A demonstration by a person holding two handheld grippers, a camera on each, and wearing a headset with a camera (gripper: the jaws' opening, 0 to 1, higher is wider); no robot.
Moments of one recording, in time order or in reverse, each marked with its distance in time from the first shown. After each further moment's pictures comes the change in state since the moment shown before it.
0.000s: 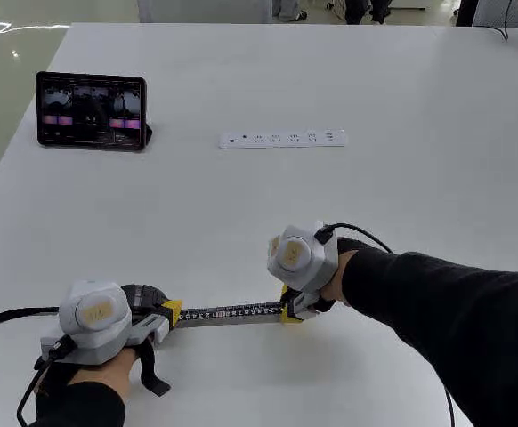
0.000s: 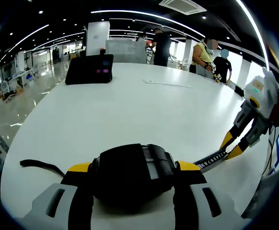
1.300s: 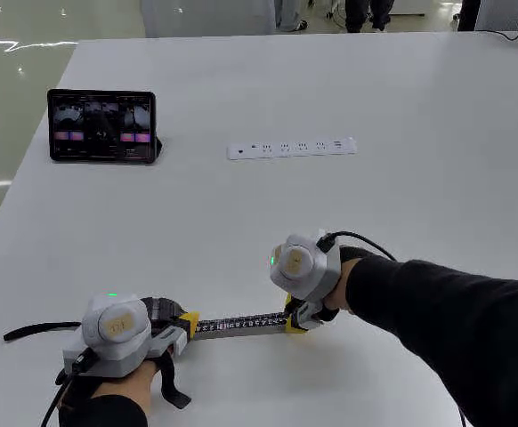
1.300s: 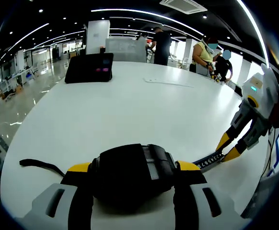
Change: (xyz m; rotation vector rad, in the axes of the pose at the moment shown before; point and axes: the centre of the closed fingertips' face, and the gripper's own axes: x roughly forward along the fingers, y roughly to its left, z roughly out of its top) left arm 0.002 0.001 0.000 -0.005 0.010 -0.004; right arm 0.006 0.001 0.017 0.013 -0.004 0.009
